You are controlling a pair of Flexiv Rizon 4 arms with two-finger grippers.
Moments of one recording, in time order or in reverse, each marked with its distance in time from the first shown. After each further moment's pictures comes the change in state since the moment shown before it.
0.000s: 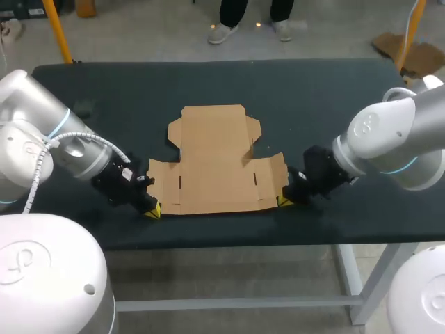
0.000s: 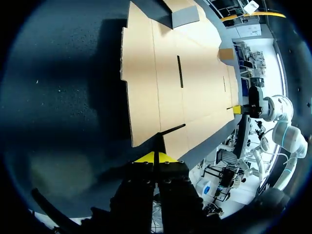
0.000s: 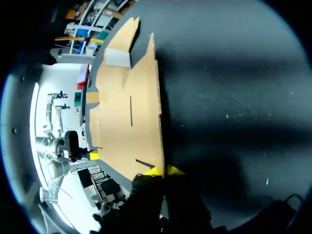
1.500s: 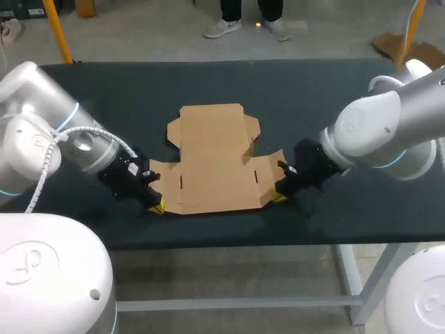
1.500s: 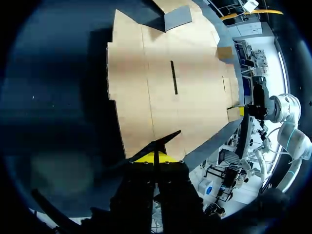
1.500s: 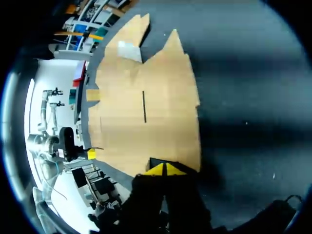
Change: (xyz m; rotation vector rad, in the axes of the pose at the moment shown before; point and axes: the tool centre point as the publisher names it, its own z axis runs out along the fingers) left arm 0.009 -0.011 0.000 -0.001 -0.027 0.007; right arm 0.020 0.003 0.001 0.010 -0.071 -0.013
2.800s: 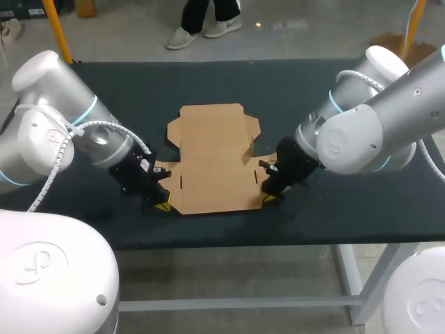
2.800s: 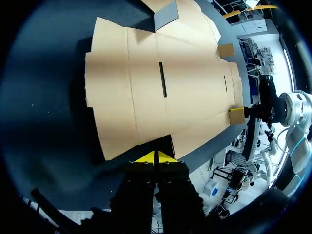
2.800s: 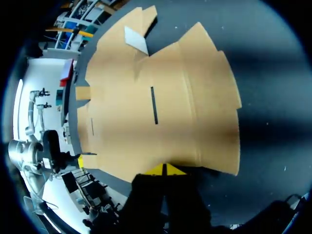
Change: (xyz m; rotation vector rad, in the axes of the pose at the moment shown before) left arm 0.017 -0.005 0.002 0.005 -0.089 -0.002; right arm 0.018 0.002 0.018 0.003 -0.131 0.027
